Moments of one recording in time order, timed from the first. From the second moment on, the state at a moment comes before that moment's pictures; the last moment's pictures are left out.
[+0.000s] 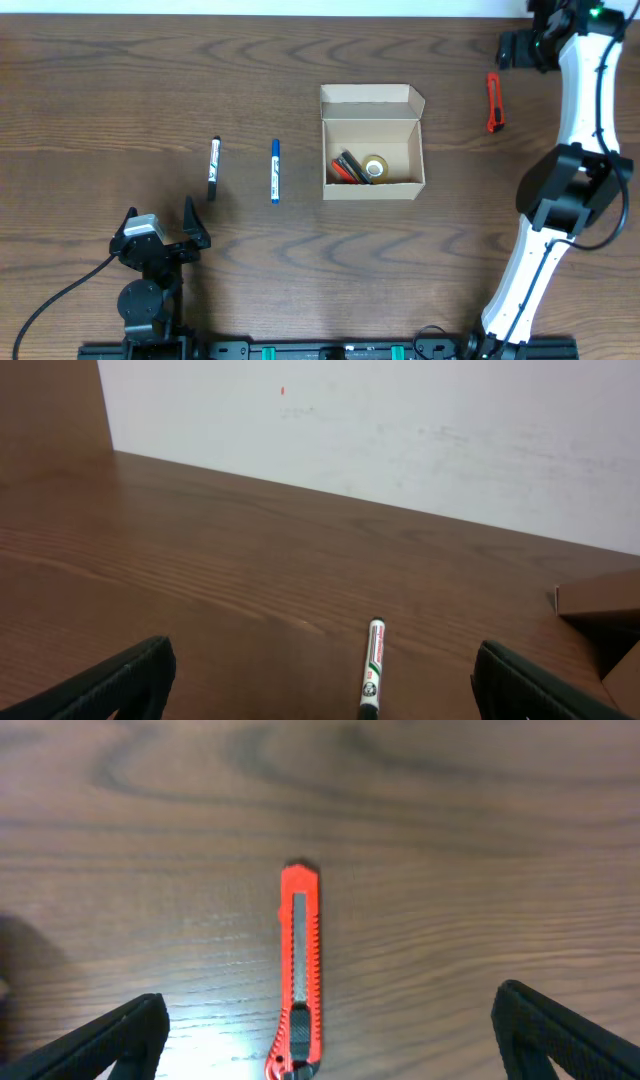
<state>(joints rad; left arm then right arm) 0.06 0.01 0.02 -0.11 -0.07 -0.15 -0.23 2.43 2.41 -1.11 -0.03 -0.17</state>
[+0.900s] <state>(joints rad) 0.06 0.01 0.02 -0.11 -0.07 -0.15 -0.23 2.57 2.41 -1.14 -0.05 -0.20</state>
